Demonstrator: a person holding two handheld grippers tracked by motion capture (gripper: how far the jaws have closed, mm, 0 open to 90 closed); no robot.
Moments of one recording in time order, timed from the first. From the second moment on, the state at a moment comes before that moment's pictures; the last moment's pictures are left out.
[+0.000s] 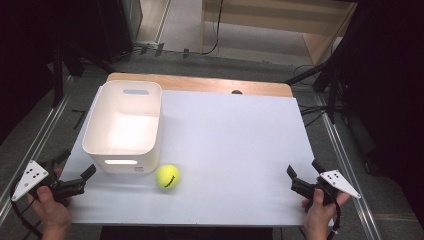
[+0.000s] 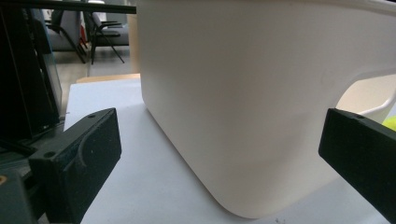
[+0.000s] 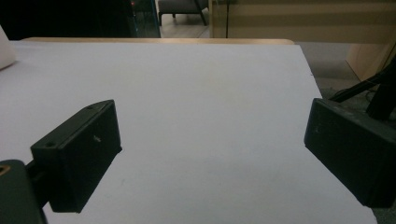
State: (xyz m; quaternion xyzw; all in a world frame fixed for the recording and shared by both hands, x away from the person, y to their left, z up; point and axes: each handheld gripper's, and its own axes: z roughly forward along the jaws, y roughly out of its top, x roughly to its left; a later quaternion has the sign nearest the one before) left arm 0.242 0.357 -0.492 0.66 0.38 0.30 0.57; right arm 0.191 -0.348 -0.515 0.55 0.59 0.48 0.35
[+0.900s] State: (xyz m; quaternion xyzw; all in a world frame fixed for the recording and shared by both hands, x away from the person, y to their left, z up) left arm 0.240 0.357 -0.493 0.66 0.37 0.30 0.58; right arm 0.201 -0.302 -0.492 0.48 0.66 0.49 0.30
